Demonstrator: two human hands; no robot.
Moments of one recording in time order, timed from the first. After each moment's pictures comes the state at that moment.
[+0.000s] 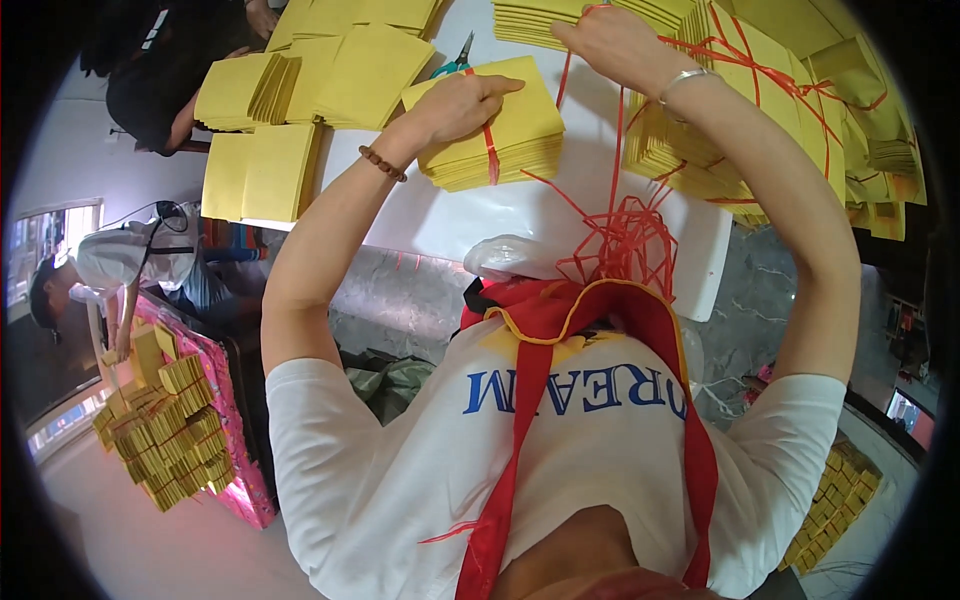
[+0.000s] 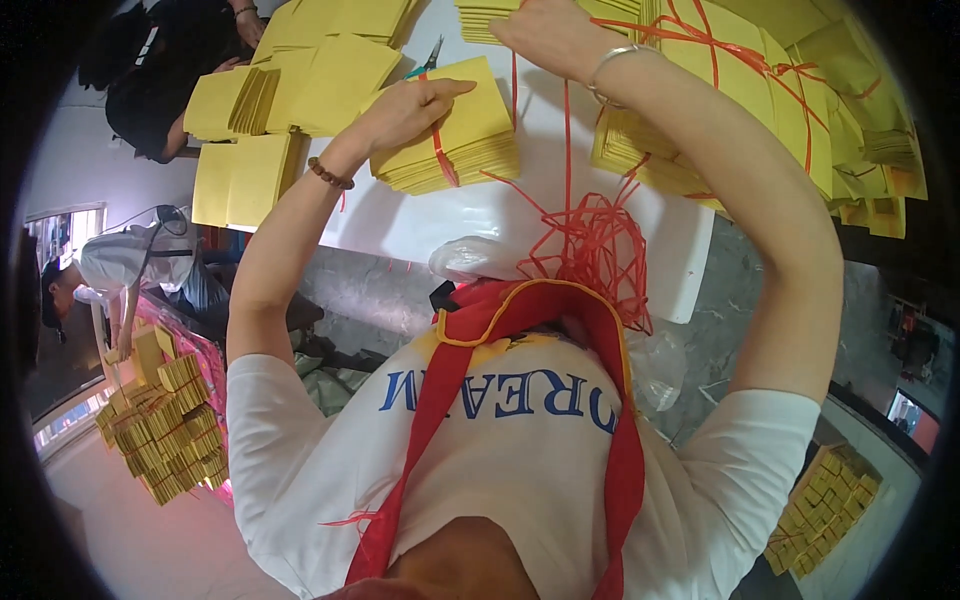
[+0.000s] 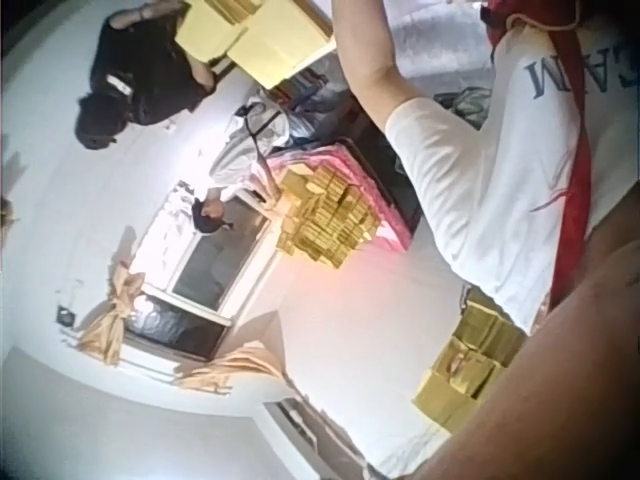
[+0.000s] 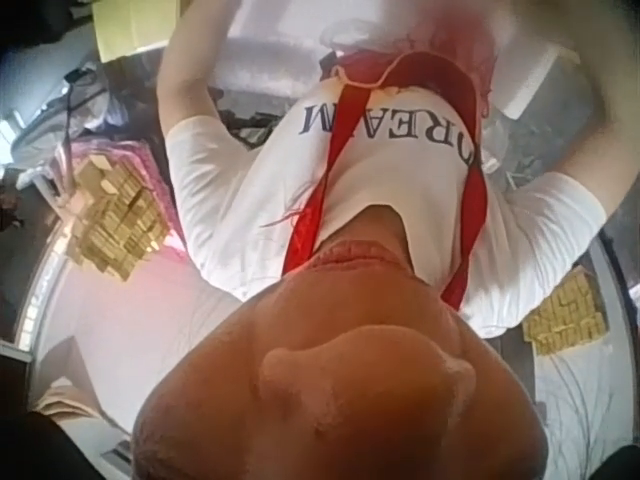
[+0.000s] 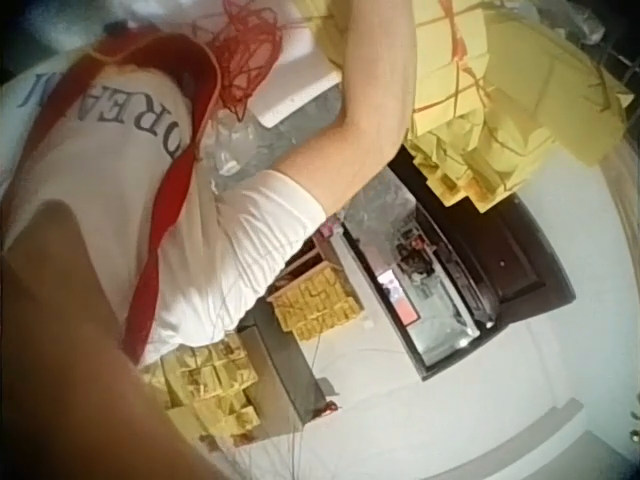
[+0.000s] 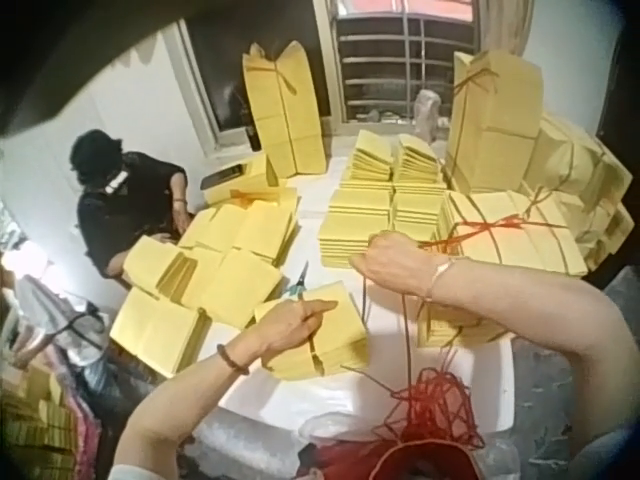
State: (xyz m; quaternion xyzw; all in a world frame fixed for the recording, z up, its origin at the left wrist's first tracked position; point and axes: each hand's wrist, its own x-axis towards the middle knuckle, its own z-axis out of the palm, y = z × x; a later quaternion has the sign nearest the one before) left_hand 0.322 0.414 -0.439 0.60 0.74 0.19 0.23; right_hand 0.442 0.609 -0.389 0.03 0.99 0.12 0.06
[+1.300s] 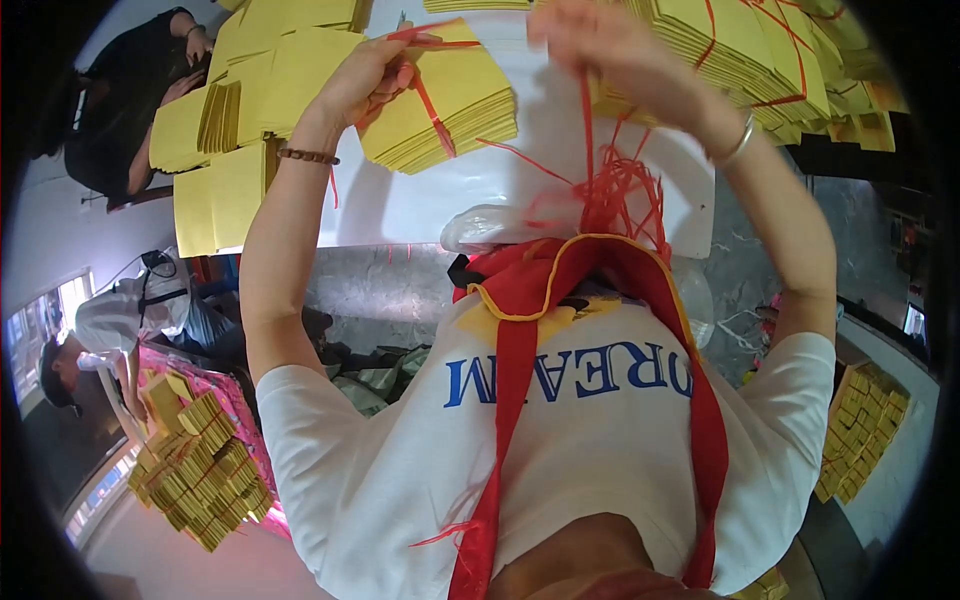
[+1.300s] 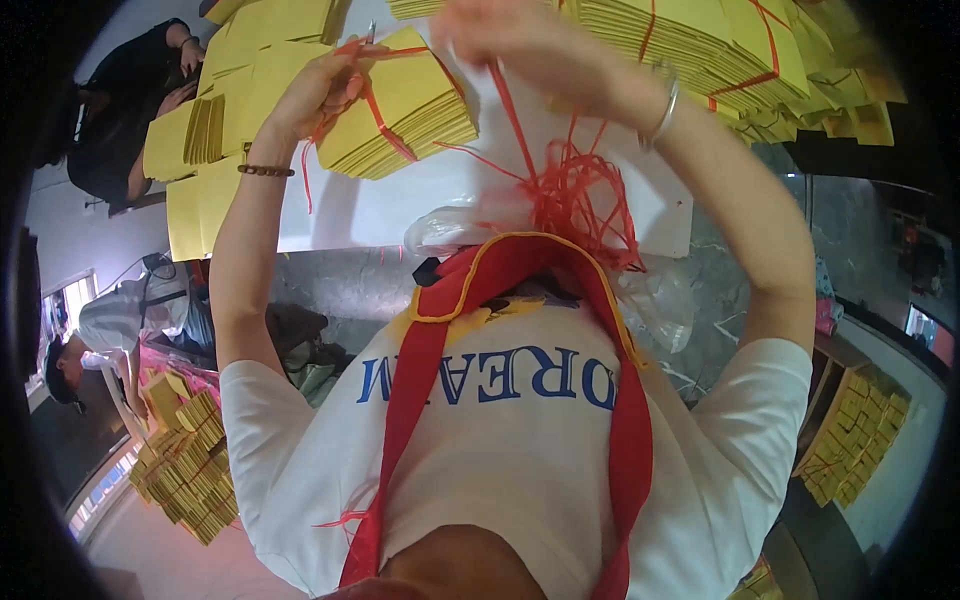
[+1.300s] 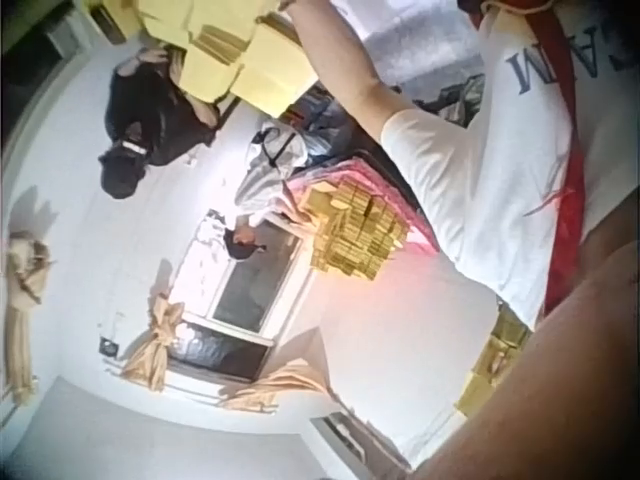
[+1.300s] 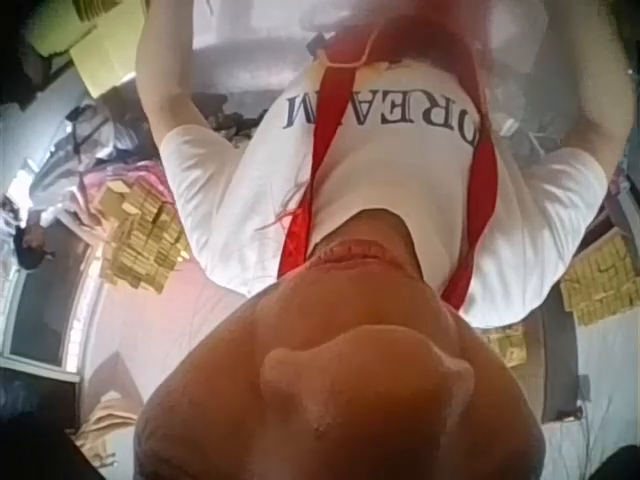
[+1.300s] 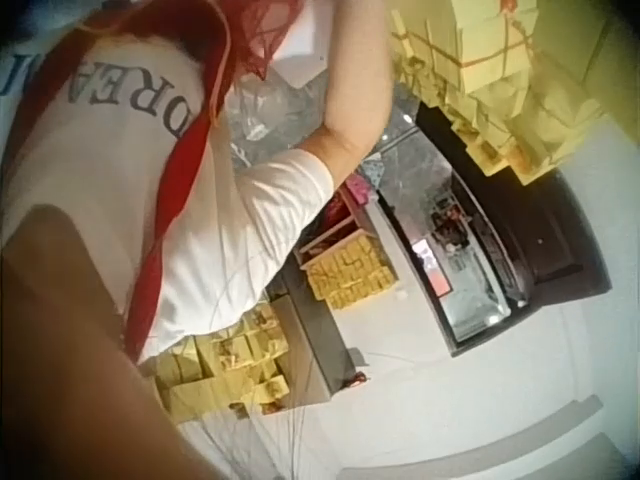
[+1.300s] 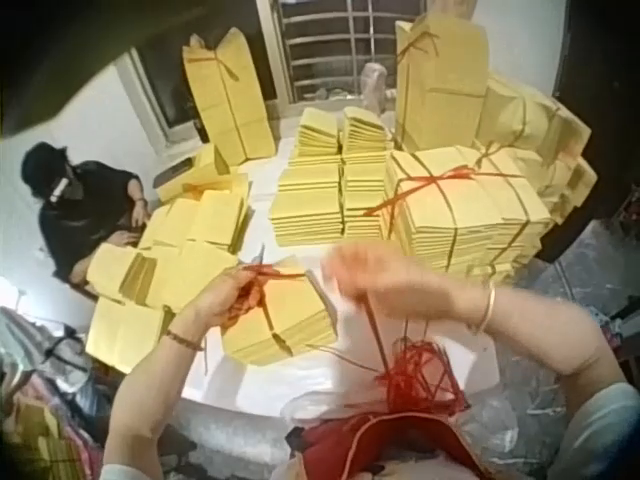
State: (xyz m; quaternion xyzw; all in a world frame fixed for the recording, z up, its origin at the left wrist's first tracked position) left_hand 0.305 0.415 -0.422 0.32 0.61 0.46 0.56; right_hand 0.547 0.546 -0.348 0.08 0.81 -0.57 -0.08
